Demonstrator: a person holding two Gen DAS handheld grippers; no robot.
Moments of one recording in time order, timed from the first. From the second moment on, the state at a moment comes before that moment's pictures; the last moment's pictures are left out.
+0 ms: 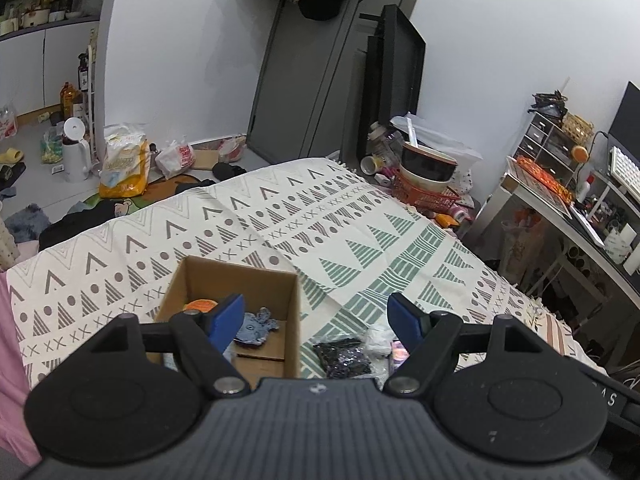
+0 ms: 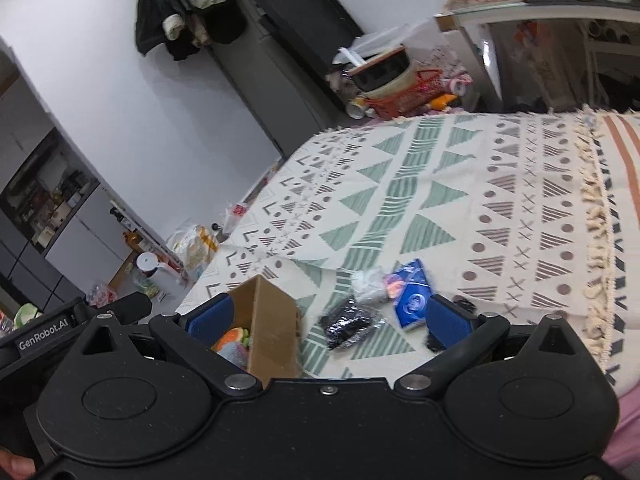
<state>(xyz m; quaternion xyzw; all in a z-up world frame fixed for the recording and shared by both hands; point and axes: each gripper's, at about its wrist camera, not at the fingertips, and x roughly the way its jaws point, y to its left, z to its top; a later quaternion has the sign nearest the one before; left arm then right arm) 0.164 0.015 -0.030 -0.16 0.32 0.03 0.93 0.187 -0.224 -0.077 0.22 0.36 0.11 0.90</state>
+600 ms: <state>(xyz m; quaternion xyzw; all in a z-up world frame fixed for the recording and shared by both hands) 0.185 -0.041 -0.054 -0.15 0.35 0.01 0.93 0.196 -0.280 -0.102 0.28 0.39 0.05 0.87</state>
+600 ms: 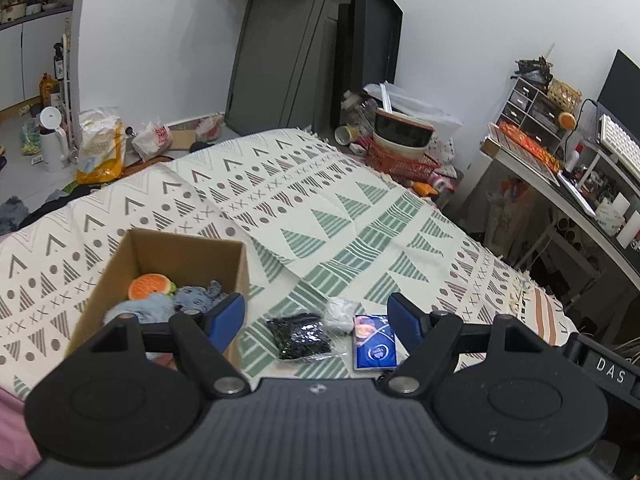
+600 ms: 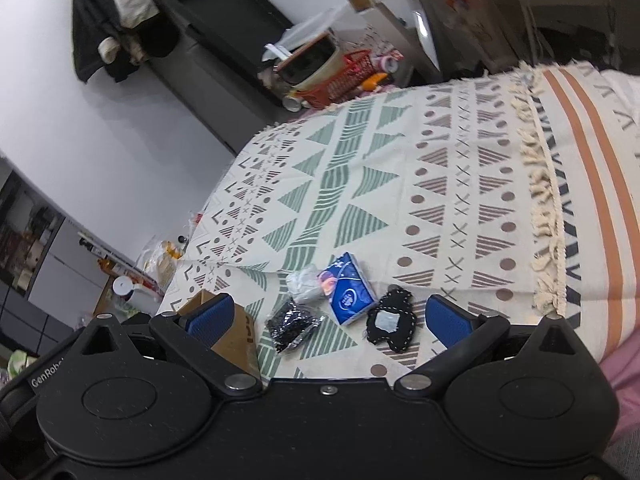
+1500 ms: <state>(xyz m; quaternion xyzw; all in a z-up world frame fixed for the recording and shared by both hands) 0.257 -0.073 -0.121 -0.17 0.43 -0.05 0.88 0.237 -0.308 -0.179 0.39 0.47 0.03 0.79</state>
